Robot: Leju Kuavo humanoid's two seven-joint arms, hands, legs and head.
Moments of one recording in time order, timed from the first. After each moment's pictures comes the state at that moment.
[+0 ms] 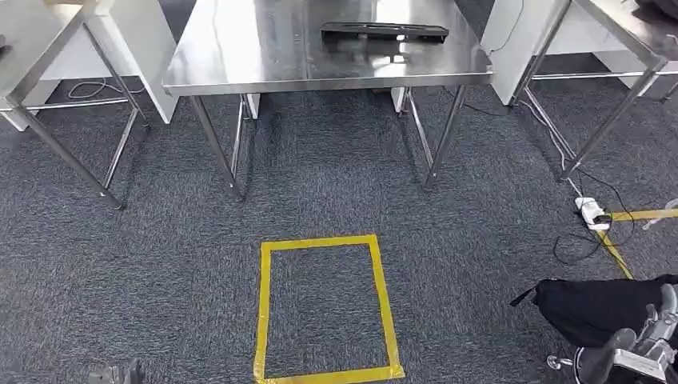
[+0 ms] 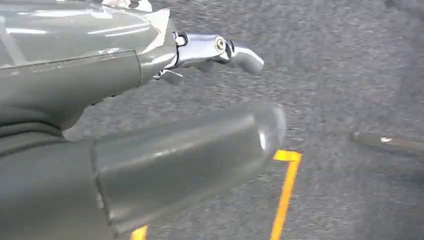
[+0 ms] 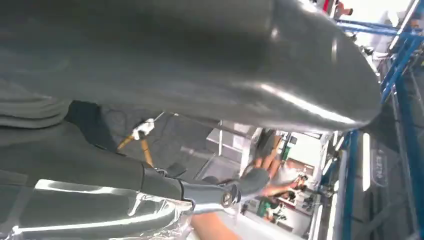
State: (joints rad) left arm -0.06 -0.16 0.88 -0.59 -0.28 -0.11 -0.61; right arm 0.26 0.20 -0.32 -1.87 0.25 -0.19 -0.56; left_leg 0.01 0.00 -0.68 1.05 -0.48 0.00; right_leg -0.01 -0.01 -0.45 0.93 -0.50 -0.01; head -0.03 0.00
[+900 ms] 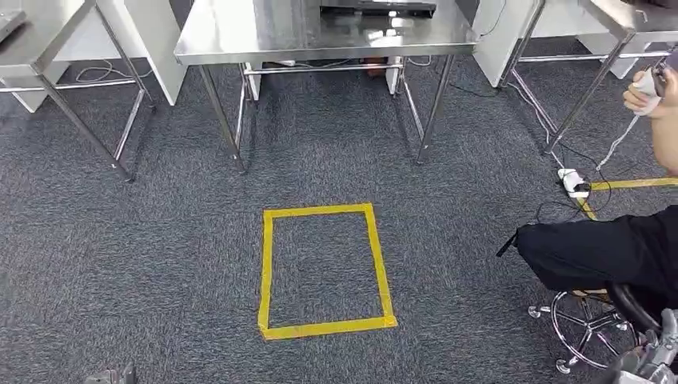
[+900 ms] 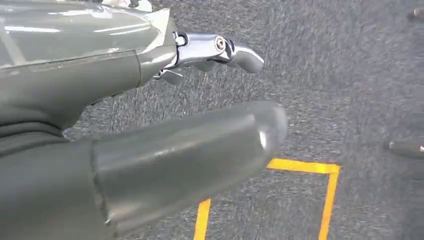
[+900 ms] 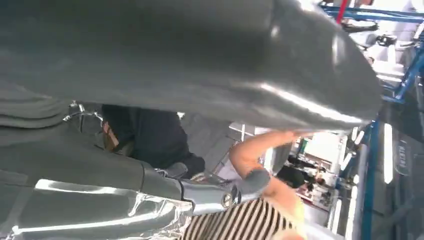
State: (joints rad) left arm -0.06 -0.14 0.83 -0.59 -0.31 -0.10 -0.61; right arm 0.32 0.26 -0.40 -1.89 0.24 -0.14 -0.59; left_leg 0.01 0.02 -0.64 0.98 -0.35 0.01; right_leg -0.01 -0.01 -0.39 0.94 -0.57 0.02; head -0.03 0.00
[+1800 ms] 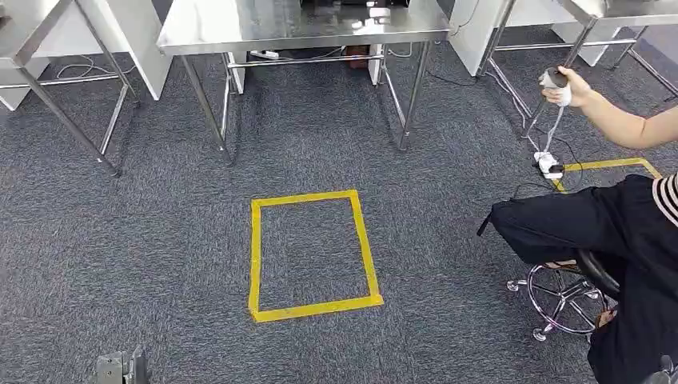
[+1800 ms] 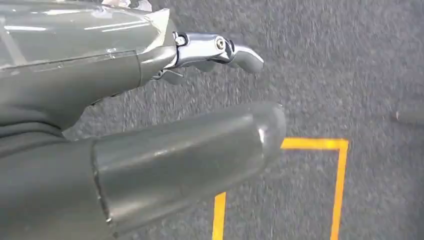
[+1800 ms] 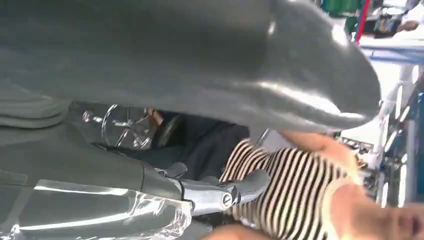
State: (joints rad) left arm -0.07 -0.15 0.73 -0.63 -0.26 -0.06 -0.56; right arm 0.28 0.32 -0.57 -1.86 0.18 0.02 -0.54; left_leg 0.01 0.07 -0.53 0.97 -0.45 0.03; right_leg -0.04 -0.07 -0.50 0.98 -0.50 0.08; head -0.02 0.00
